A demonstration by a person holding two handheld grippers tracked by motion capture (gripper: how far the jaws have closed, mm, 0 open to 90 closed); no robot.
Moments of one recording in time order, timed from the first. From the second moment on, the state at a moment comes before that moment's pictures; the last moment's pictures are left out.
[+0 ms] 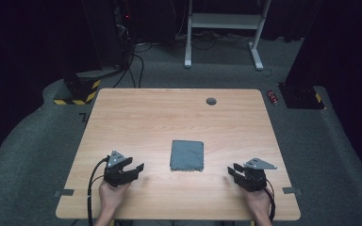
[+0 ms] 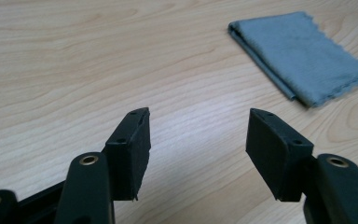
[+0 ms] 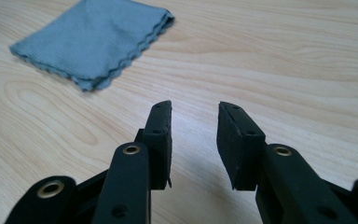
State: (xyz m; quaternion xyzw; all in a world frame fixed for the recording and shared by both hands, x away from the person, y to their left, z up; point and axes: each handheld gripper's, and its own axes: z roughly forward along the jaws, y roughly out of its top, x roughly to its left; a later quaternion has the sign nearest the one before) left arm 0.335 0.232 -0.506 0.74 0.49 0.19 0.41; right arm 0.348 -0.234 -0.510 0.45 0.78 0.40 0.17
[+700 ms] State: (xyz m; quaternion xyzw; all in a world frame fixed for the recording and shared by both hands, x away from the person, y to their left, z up) left arm 0.337 0.239 -0.527 0.75 0.51 0.22 0.36; right arm 0.347 -0.251 -0.522 0.47 0.78 0.36 0.19
